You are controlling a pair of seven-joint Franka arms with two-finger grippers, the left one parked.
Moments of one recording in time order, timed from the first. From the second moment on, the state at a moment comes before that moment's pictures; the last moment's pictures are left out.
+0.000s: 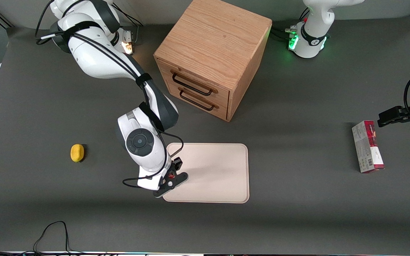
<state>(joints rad) 0.43 0.92 0.09 -0.97 -0.12 1.97 -0.01</state>
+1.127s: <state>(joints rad) 0.43 0.65 0.09 -0.90 -0.12 1.66 -0.01</state>
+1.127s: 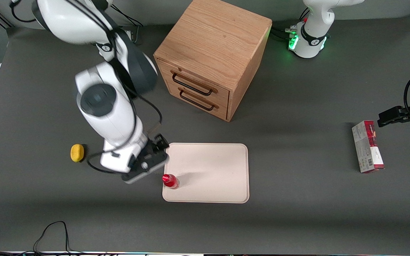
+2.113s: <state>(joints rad) 0.14 0.25 -0.02 -1.28 -0.02 1.59 -0.01</state>
